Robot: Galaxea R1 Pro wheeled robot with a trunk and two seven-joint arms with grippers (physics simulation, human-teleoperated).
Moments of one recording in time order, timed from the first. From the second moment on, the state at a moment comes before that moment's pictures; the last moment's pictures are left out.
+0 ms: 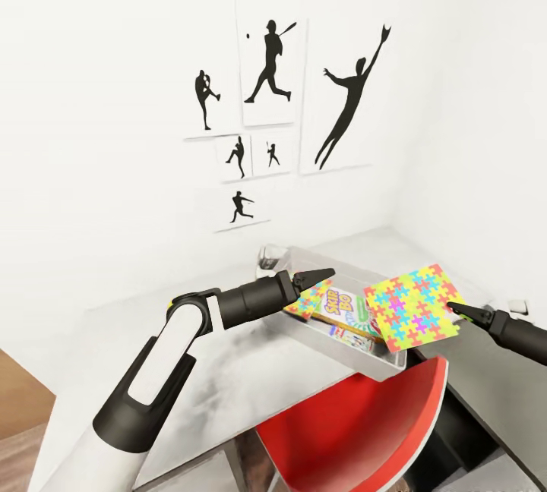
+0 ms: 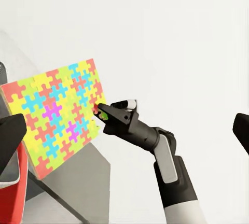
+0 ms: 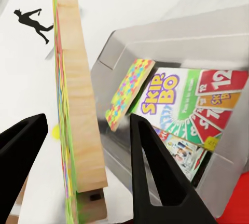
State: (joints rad) left arm -0.62 -0.04 -0.44 -1.61 1.31 0.80 -0.01; right arm -0.44 -0.42 -0.61 -1.28 -0.28 1.04 1.07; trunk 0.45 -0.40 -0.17
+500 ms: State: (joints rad) left arm -0.62 -0.04 -0.44 -1.61 1.31 0.79 0.00; right arm -0.43 -0.42 -0.61 -1.29 -0.28 1.04 1.08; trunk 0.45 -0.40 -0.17
